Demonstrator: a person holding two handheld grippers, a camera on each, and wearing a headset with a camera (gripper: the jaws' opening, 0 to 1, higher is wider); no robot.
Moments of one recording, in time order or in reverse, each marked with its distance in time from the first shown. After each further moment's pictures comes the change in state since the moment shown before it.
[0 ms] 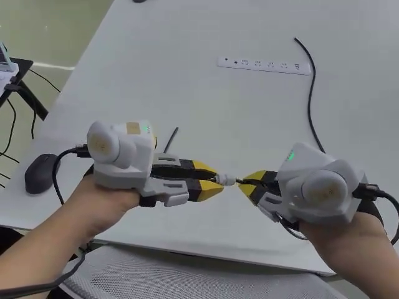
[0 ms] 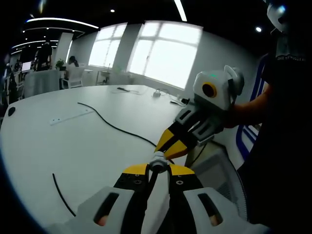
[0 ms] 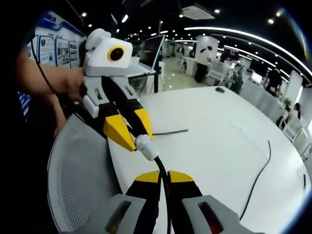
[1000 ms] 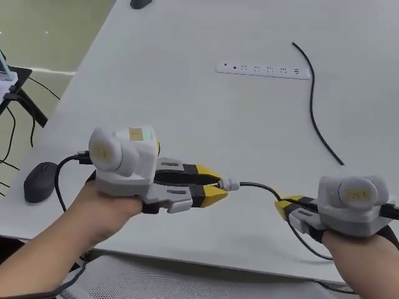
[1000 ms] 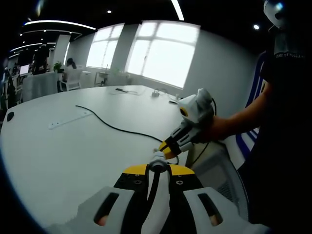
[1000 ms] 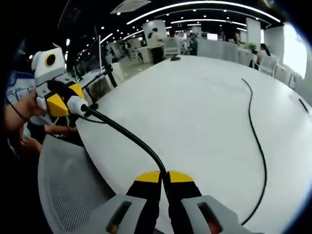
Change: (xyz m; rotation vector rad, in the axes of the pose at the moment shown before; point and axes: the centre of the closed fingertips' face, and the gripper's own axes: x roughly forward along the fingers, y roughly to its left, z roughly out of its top) left arm 0.006 -0.001 0.005 0.028 0.012 -0.011; right arm 0.003 -0.051 -0.101 0.493 0.097 -0.158
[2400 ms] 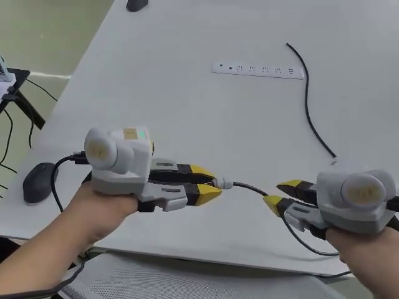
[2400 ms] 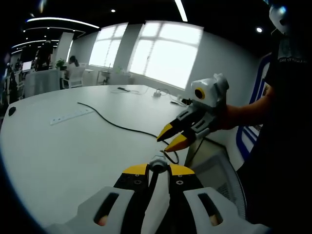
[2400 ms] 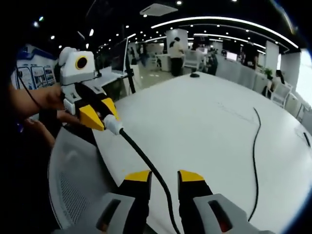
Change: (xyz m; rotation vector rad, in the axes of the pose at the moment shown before) left arm -0.009 -0.001 -0.004 -0.029 -0.007 0.014; right arm -0.040 0.051 0.055 -0.225 -0.118 0.110
